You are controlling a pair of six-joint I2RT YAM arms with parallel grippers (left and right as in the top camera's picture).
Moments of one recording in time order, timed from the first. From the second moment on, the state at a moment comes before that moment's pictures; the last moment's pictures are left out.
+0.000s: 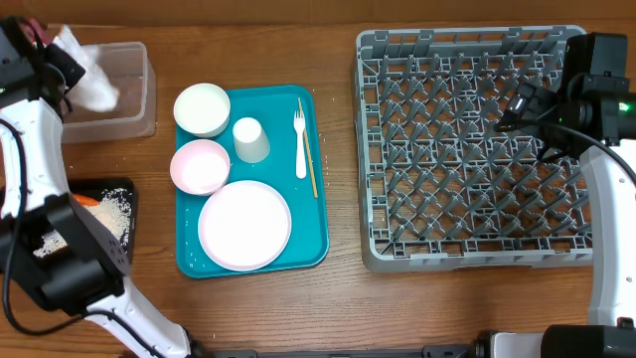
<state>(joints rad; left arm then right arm) 0.46 2.03 1.78 -0.45 0.01 -0.39 -0.12 1.53 1.62 -1.17 0.16 0.36</state>
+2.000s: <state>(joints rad) 0.53 1.66 1.82 -1.43 -0.22 -0.68 -0.06 1.53 1.62 -1.04 -0.61 0.36</state>
